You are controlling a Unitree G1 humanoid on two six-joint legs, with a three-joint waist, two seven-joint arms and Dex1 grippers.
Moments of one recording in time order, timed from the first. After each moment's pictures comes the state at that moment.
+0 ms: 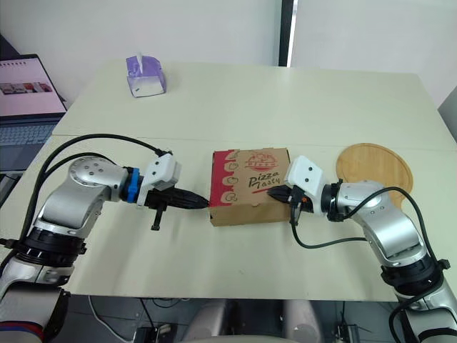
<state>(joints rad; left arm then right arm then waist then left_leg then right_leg) -0.56 0.79 -0.21 0.04 -0.26 0.37 -1.41 -0.40 -0.67 0.19 -0.41 0.31 0.63 0.87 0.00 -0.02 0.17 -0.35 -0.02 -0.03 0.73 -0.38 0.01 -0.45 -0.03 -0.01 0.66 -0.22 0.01</state>
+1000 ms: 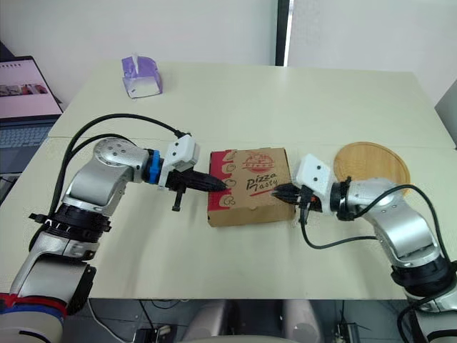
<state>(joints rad) -0.75 0.66 -0.27 0.23 -0.22 0.32 -1.41 -0.39 -0.75 0.11 -0.47 0.37 0.63 0.94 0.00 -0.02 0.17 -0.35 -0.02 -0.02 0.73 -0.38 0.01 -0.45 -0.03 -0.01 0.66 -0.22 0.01</state>
